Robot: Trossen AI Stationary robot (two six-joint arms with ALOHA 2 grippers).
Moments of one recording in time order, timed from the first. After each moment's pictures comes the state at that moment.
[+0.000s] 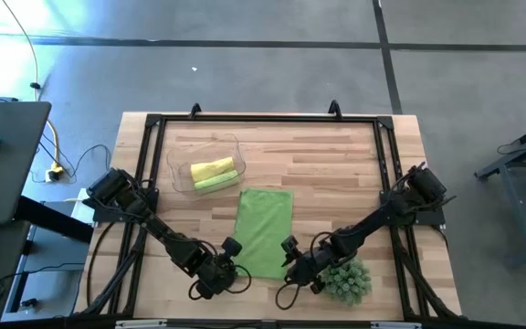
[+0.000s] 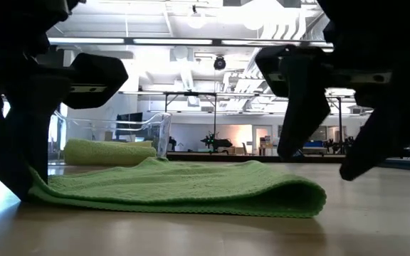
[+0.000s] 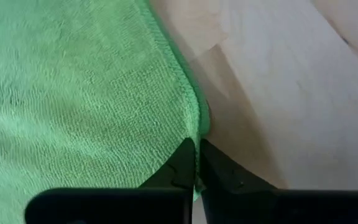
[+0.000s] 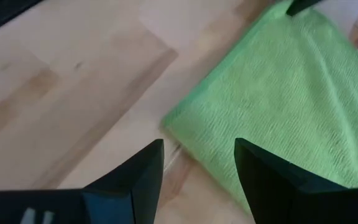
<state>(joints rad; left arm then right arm) -0.54 1.87 1.00 -0.26 -0.27 0.00 0.56 1.87 1.00 0.01 0.13 -0.23</state>
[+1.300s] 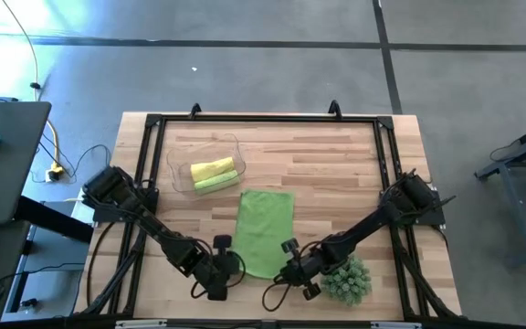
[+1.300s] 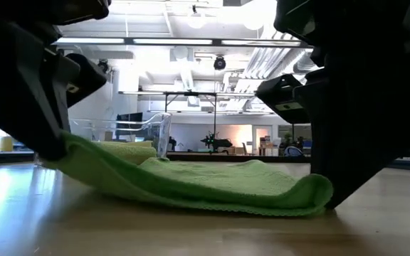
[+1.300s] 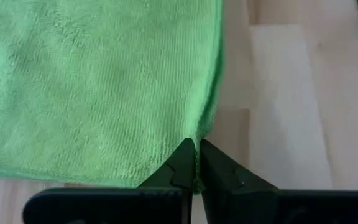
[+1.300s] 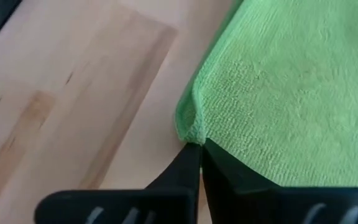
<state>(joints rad) -0.57 1.81 0.99 -0.22 -0.35 -0.57 0.56 1.96 1.14 -0.19 0.10 0.08</state>
